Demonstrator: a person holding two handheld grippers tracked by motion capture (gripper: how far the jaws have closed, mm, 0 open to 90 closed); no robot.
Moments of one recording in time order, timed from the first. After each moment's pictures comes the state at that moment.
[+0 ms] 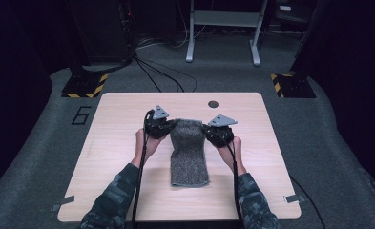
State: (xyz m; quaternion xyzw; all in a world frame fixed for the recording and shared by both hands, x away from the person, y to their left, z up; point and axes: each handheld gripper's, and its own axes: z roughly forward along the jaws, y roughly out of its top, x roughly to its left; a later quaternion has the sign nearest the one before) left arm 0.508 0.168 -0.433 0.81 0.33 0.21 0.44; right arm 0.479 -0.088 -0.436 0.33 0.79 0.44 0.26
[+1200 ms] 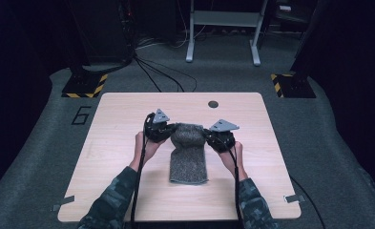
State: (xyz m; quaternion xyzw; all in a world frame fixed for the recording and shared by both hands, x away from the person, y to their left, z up) left arm 0.494 0.167 -0.438 0.82 0.32 0.20 0.43; right arm 0.464 -0.091 -0.443 0.33 0.79 0.45 0.26
